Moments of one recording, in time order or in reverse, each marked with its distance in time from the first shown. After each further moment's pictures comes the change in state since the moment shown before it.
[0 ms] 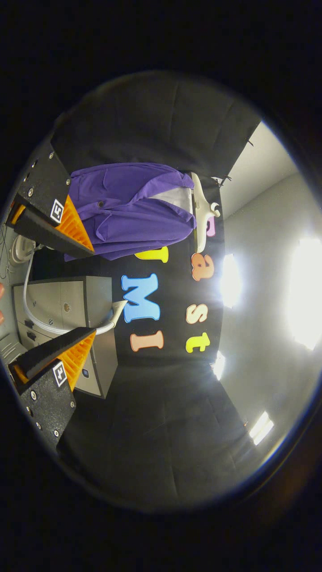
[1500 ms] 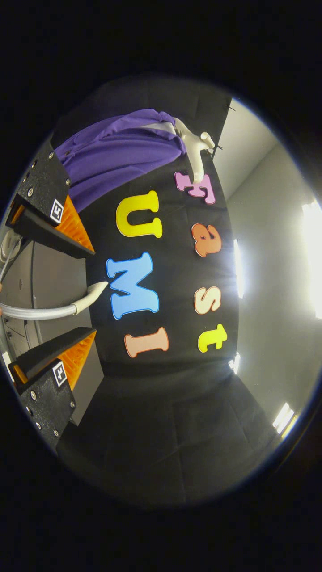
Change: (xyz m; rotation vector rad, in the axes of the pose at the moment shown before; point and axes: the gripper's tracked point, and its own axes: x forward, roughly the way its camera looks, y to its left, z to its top) arm 0.295 -0.129 0.040 0.114 0.066 0.040
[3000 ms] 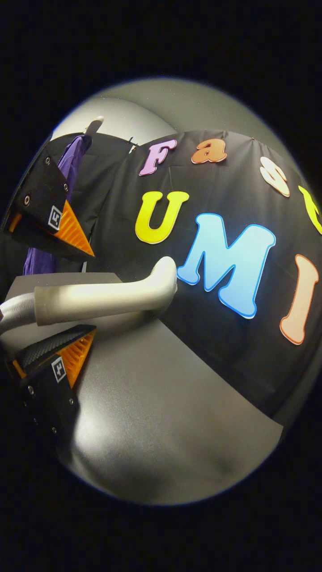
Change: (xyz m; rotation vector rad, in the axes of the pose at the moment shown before) arm 0.216 -0.010 -0.170 0.942 0.769 0.390
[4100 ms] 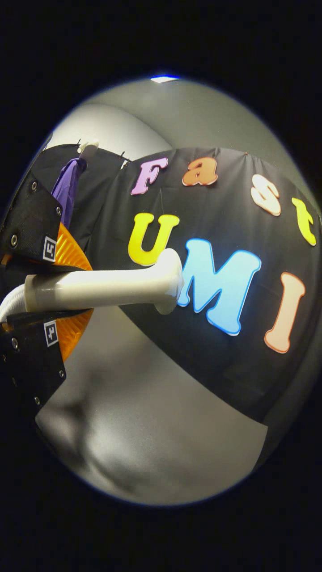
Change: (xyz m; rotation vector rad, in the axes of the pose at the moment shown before) arm -0.073 0.089 -0.022 -0.048 -0.140 0.075
